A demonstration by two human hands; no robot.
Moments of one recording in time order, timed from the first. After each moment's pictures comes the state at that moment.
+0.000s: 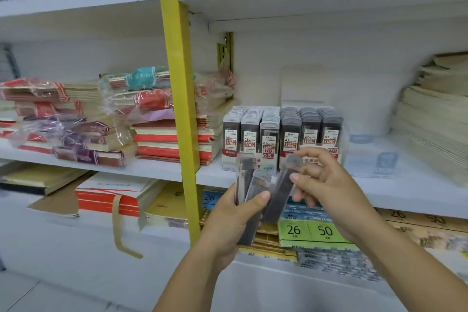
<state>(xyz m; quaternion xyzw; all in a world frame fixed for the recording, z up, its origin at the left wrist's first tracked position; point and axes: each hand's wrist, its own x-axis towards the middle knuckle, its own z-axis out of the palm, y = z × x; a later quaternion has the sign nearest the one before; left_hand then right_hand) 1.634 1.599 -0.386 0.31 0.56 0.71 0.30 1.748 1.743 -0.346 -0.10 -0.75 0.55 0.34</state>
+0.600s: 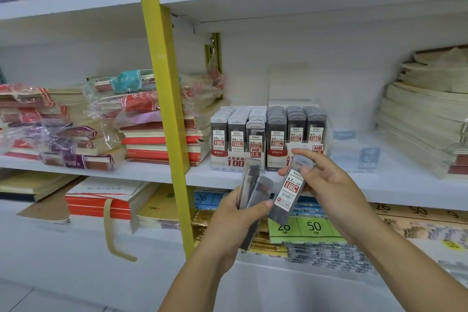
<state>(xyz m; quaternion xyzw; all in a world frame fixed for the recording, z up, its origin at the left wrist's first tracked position) 1.647 1.612 -0.394 0.31 0.61 0.67 0.29 1.764 1.755 -0.356 -0.11 -0.75 0.55 0.36</state>
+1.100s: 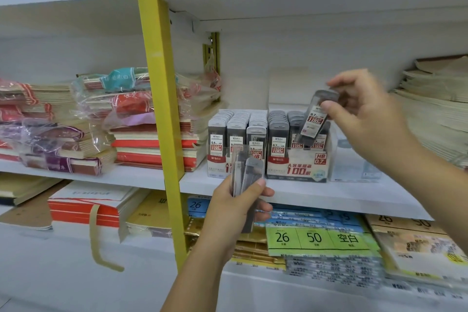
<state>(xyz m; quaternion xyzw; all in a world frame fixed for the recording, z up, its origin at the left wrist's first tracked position) 1.623 1.635 -0.383 0.33 0.53 0.73 0.26 1.766 1.796 -0.252 -0.09 -0.84 0.17 0.51</state>
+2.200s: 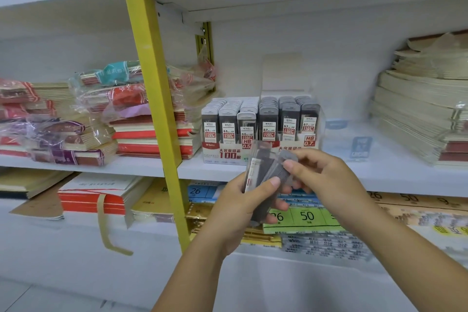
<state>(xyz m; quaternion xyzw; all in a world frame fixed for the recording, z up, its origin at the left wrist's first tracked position) 1.659 1.620 -0.376 0.39 0.53 0.67 0.34 1.775 1.755 -0.349 -0.13 -0.78 0.51 0.36</state>
